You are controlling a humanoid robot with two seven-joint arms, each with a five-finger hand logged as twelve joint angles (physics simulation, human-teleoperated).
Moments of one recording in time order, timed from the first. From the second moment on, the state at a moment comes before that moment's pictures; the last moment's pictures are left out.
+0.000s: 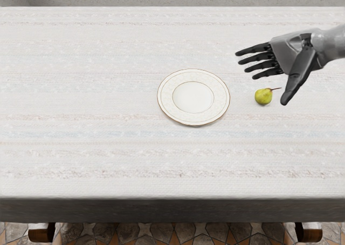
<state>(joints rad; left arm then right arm) 0.02 0.00 0.02 -0.39 -0.03 0.03 0.08 1.49 -0.96 0.08 1.32 0.13 0.61 -0.61</state>
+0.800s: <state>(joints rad) 0.02 0.00 0.02 -0.39 -0.03 0.03 0.08 1.23 -0.53 0.05 1.07 -0.64 -0.10 -0.61</state>
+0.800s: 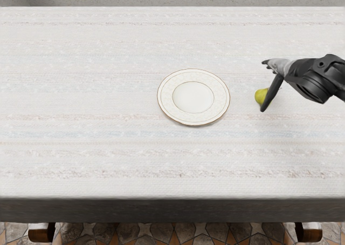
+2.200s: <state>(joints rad) 0.02 0.00 0.02 -0.39 -0.03 0.03 0.08 1.23 -0.36 -0.06 0.88 -0.68 -0.18 -0.61</state>
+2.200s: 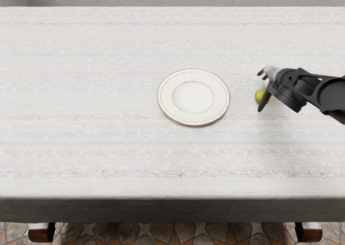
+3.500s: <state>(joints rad) 0.02 0.00 0.02 -0.39 -0.03 0.03 0.08 1.22 -0.40 0.25 0.88 -0.51 0.12 -0.61</state>
